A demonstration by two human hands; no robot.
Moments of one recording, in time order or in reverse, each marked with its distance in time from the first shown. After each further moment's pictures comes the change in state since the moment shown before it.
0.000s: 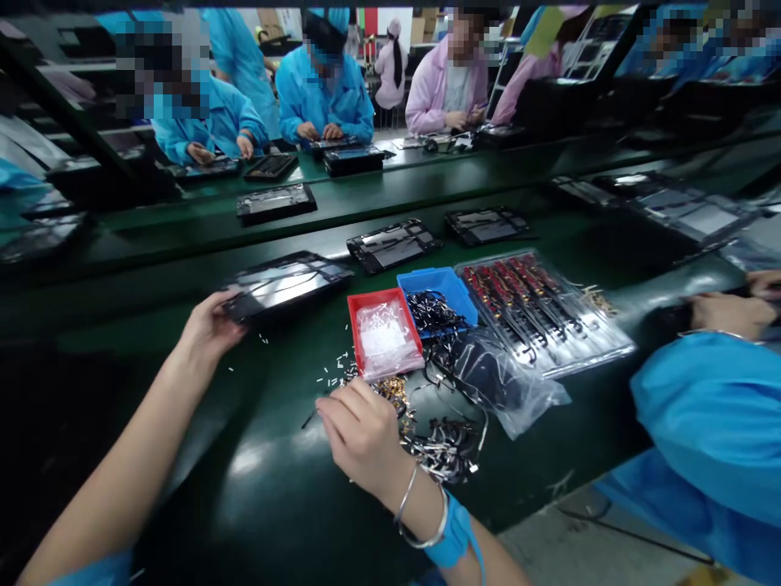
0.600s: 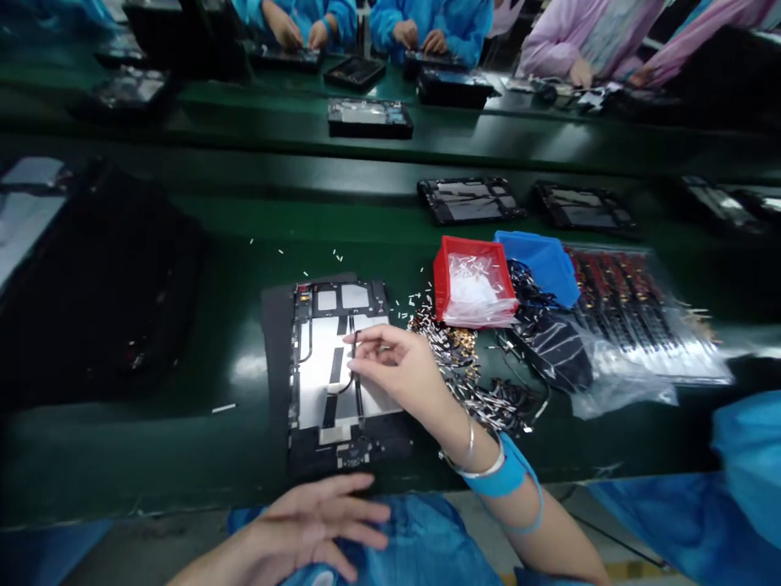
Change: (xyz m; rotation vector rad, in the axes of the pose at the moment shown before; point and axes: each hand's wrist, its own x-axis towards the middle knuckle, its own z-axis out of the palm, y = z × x) left_hand -0.215 -0.142 -0.186 -0.150 -0.885 -0.662; right_hand 0.008 -0.045 0.034 0.771 -0.470 0.718
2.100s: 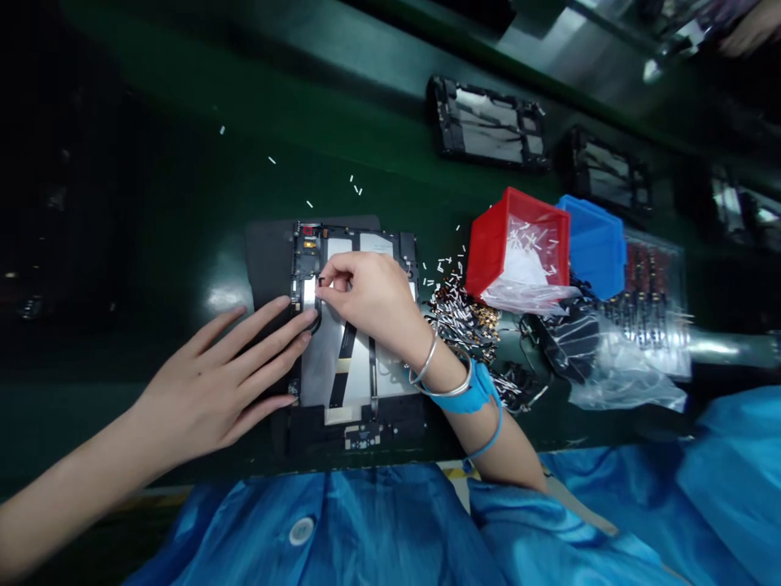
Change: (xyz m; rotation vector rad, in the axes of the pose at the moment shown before) left_hand -0.005 0.094 -0.071 2.428 0.372 0.797; right_hand 0.073 0.006 0.052 -0.739 -0.232 0.096
